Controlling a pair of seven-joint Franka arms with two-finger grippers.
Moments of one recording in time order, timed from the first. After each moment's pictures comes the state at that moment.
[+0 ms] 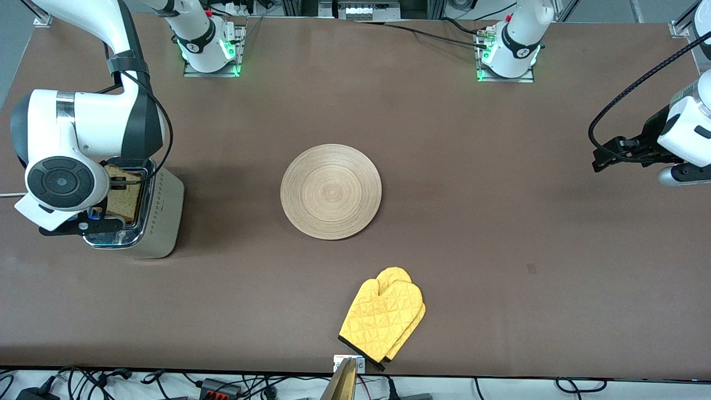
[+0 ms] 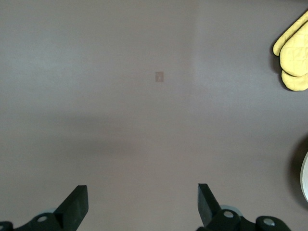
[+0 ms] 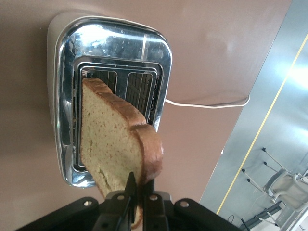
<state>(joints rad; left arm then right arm) 0.02 0.08 -0.05 -1.58 0.02 1.66 -0.15 0.33 0.46 -0.22 -1.37 -0.44 1.43 0.03</state>
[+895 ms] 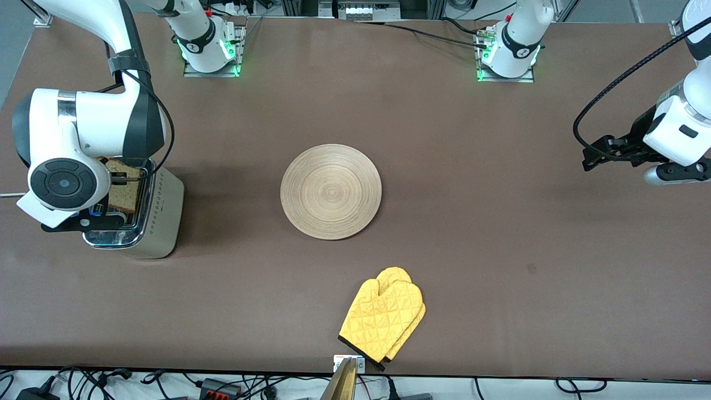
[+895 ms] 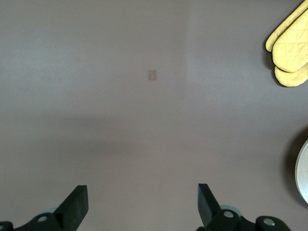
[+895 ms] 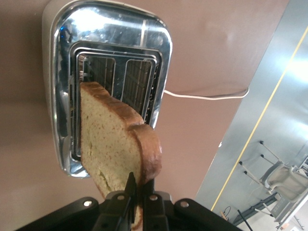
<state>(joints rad) 0.02 0.08 -0.08 -1.58 0.02 1.66 -0.17 0.33 0.46 -0.22 -1.37 -0.45 1.40 0.03</state>
